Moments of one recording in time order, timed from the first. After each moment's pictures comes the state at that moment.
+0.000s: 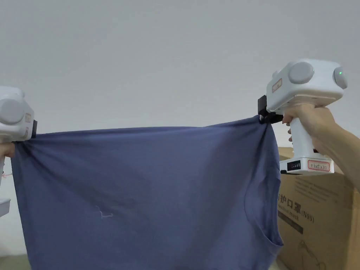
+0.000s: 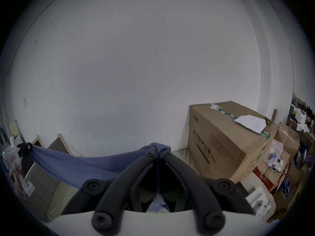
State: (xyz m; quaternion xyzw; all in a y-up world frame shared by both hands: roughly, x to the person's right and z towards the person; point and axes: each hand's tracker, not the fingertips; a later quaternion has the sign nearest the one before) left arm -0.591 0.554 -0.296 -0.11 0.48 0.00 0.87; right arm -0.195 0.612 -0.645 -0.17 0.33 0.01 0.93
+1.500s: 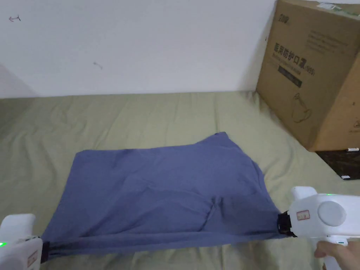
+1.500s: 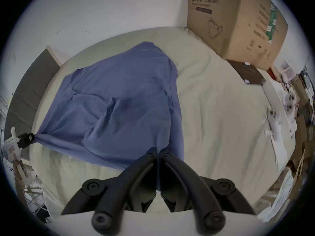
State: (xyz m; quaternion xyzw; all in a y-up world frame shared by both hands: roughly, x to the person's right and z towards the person) left arm -0.384 0.108 -0.060 -0.41 0.39 0.13 0.81; right arm 0.005 0.119 -0.463 -0.49 0.31 0.14 0.80
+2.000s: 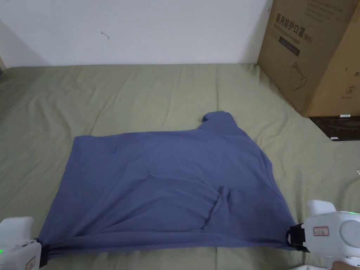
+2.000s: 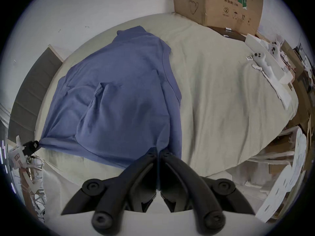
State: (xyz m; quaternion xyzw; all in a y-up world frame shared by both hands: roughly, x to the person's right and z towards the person) left arm -0.296 0.083 0.043 -0.43 0.39 0.13 0.80; right arm 0.110 0.082 -0.353 -0.53 0.30 0.10 0.79
